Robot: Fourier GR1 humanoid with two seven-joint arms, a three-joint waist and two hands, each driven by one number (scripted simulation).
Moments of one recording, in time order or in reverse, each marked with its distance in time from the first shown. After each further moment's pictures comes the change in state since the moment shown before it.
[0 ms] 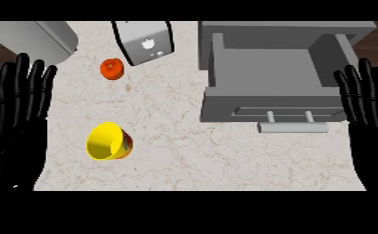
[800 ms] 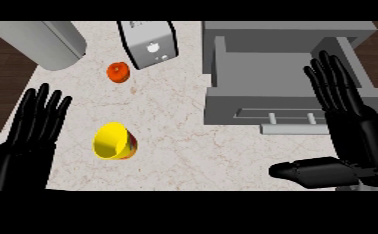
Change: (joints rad) left arm 0.181 -0.017 0.056 0.052 0.279 -0.133 0.071; right arm -0.083 -0.010 0.020 0.100 -0.040 0.068 0.097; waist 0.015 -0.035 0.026
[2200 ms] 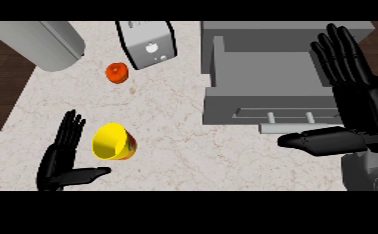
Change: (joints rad) left arm -0.152 0.085 0.184 0.957 -0.151 -0.101 -0.552; right arm -0.165 -0.034 -0.104 0.118 -0.031 0.055 0.016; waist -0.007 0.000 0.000
